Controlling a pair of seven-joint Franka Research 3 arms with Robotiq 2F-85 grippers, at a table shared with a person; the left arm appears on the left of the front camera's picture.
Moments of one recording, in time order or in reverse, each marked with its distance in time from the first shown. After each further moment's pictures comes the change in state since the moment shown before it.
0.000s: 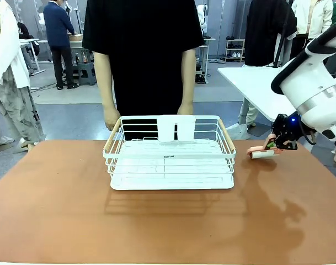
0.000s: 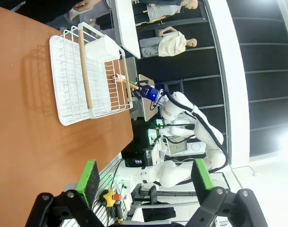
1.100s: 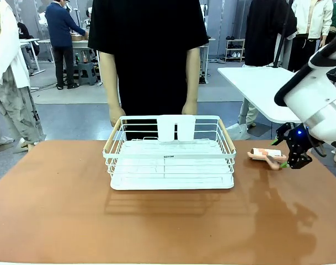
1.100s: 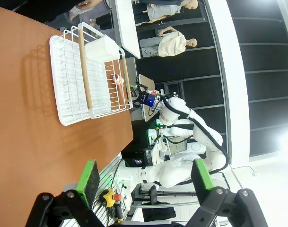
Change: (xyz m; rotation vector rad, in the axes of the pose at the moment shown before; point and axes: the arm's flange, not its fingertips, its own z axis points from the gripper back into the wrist) left arm 0.000 0.000 0.000 0.000 0.000 0.000; right arm 0.006 -0.038 0.004 -0.108 -0.031 0.048
